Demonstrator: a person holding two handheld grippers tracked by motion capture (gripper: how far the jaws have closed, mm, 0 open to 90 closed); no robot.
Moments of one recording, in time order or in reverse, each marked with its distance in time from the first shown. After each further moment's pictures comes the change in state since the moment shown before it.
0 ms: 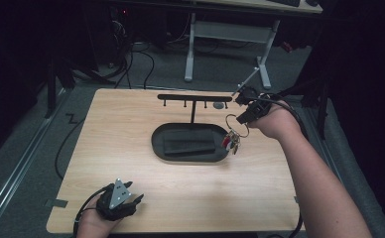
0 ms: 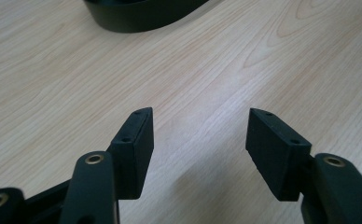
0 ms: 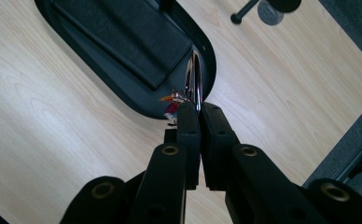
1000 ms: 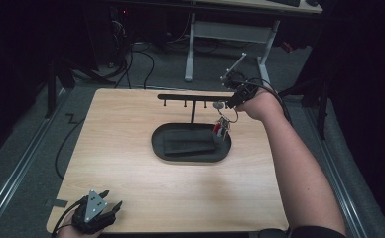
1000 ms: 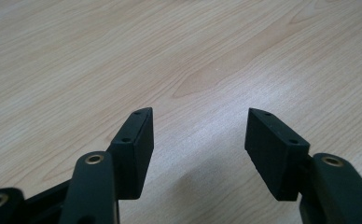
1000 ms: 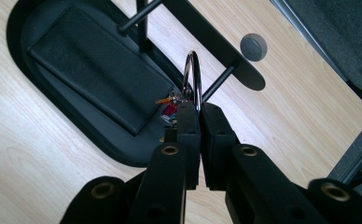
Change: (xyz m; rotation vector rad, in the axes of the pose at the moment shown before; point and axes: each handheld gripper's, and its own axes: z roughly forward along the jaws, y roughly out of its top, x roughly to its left) left arm 0.008 -0.039 -0.043 0.020 0.126 -0.108; right arm -0.024 0.047 0.023 -0.027 -0.012 0.022
